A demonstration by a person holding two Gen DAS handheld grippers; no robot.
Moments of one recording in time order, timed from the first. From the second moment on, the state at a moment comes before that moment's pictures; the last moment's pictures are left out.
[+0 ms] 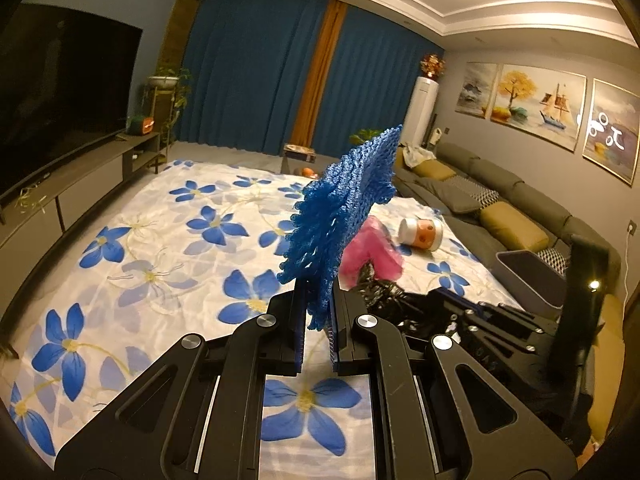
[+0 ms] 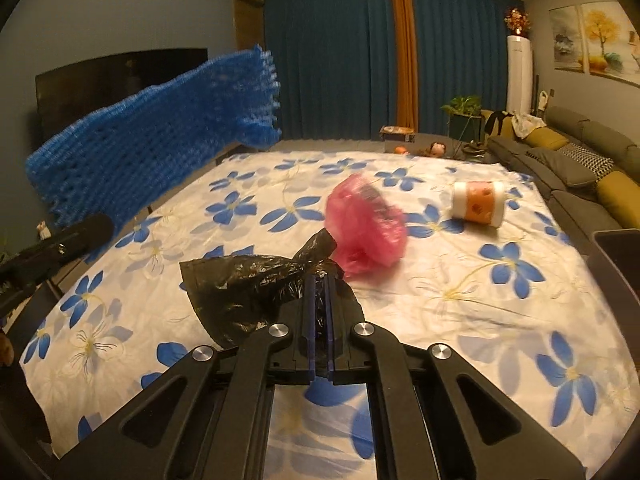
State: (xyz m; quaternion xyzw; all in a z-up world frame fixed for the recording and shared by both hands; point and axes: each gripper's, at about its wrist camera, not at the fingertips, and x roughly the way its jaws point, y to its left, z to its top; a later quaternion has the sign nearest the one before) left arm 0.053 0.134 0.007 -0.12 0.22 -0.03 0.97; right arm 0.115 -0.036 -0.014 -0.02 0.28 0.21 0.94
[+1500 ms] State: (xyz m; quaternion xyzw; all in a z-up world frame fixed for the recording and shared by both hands) left arm 0.237 -0.242 0.008 0.00 0.28 -0.32 0.91; right arm 0.151 -0.402 0.021 0.09 0.18 -0.17 0.96
